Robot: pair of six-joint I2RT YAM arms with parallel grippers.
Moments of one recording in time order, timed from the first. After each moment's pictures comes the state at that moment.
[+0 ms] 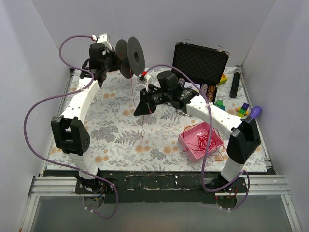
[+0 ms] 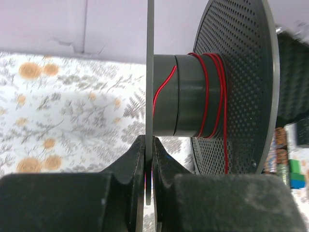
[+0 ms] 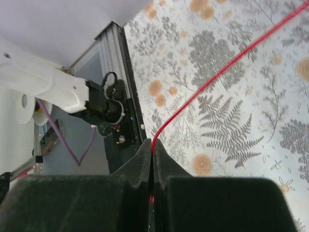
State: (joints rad) left arm -0.18 1.76 1.69 -0.28 0.09 -0.34; right arm 0.80 1.71 1.57 -0.31 -0.77 0.34
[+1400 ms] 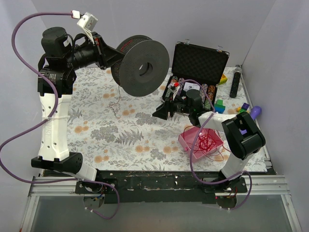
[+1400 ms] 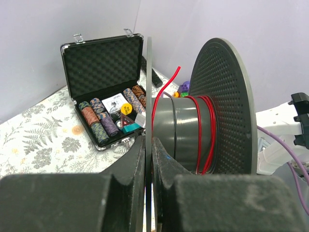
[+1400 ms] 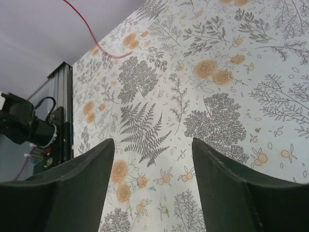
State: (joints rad) left arm -0.13 1.49 2.14 -0.72 0.84 -0.22; right arm 0.52 1.72 0.88 0.66 -0.82 0.43
